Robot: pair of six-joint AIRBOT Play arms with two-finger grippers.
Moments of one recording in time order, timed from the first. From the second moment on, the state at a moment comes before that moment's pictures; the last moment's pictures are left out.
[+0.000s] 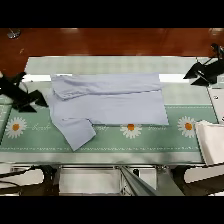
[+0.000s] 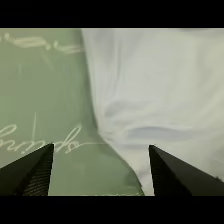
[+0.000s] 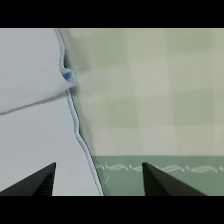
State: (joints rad) left arm 0.36 -1.41 1.12 1.30 -1.45 -1.47; right arm -0.40 -1.65 1.60 -1.13 1.47 1.44
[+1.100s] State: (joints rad) left arm 0.29 -1.04 0.36 0.69 -1.05 -1.12; right arm -0.54 -1.13 0.68 -1.02 1.19 1.36
